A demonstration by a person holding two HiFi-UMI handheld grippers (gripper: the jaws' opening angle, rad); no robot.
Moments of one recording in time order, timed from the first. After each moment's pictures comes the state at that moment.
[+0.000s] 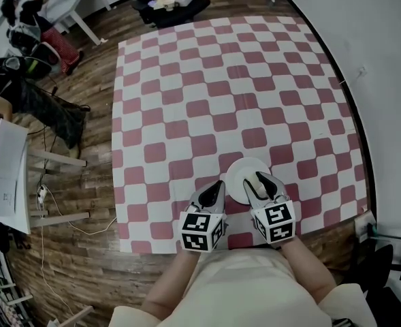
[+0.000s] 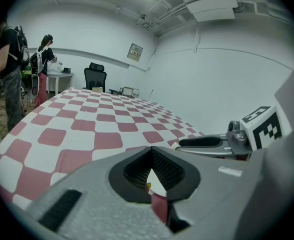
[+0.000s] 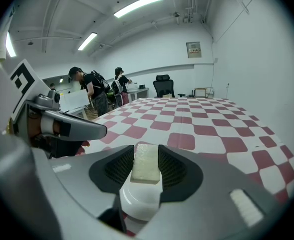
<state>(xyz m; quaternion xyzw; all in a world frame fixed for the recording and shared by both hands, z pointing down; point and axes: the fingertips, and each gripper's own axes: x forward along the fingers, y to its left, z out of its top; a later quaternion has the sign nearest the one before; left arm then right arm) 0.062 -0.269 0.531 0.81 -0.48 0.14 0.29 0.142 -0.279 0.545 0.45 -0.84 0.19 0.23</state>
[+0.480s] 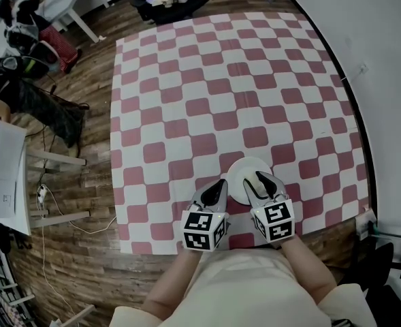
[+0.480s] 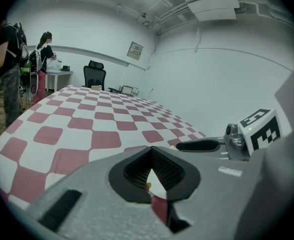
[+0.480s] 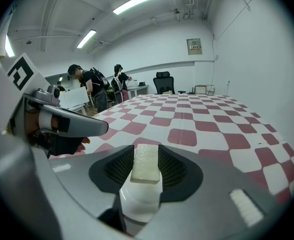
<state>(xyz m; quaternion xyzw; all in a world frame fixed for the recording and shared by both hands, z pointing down) 0.066 -0.276 0.539 0.82 -0.48 0.14 0.29 0.139 -0.284 0.561 0.45 -0.84 0.20 0.24</state>
